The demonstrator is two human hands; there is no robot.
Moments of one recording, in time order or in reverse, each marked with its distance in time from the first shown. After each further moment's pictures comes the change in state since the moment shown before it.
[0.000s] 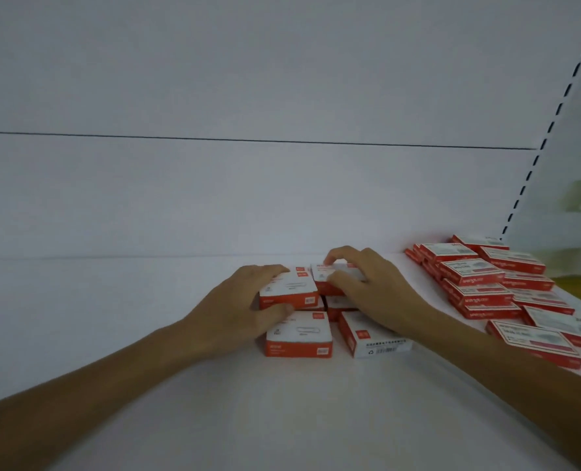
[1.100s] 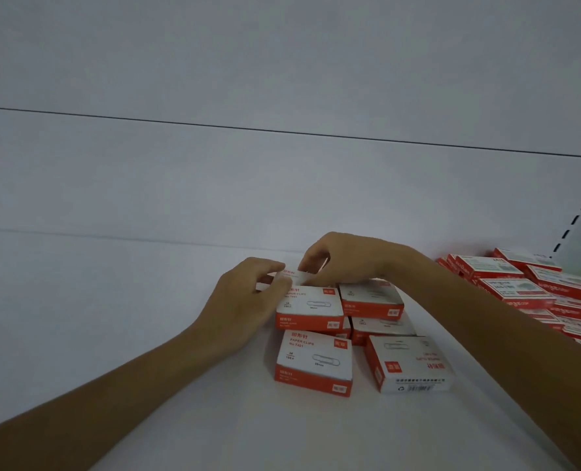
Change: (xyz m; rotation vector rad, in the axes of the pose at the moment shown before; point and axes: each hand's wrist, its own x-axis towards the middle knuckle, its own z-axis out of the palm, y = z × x) left_hand -0.002 -0.002 0.005 -0.234 0.339 -0.208; right_hand 0.080 -0.039 0.004 -0.199 -0.638 -0.074
